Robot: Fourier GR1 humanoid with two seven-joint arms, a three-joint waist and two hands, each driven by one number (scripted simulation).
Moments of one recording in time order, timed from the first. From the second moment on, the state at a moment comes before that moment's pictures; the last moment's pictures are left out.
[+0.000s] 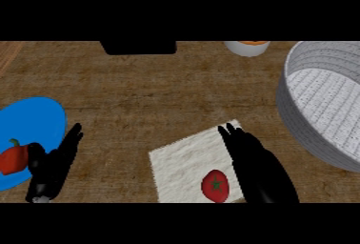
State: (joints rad) left arm 0.07 0.45 -0.22 -1.46 0.33 0.20 0.15; right arm -0.42 -0.51 0.82 -2.02 0.41 0.10 1.19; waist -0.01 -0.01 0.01
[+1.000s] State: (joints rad) left arm 0.07 0.42 -0.21 -1.46 0.30 0.19 0.16; right arm -0.27 -0.35 0.84 -1.82 0.58 0.12 1.13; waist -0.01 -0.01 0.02
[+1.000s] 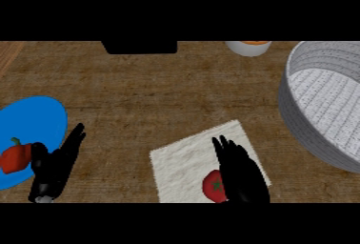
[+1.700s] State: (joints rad) left arm 0.09 0.40 -0.19 -1.47 0.27 0.18 0.15; right arm -0.20 -0.27 0.82 -1.75 0.69 0.12 1.09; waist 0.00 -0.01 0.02
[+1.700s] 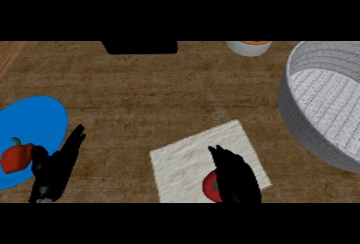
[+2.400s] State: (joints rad) left arm 0.09 0.38 -0.17 -1.48 0.26 0.17 0.19; right arm -0.19 -0.34 0.87 -1.76 0.81 0.17 0.98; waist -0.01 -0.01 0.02
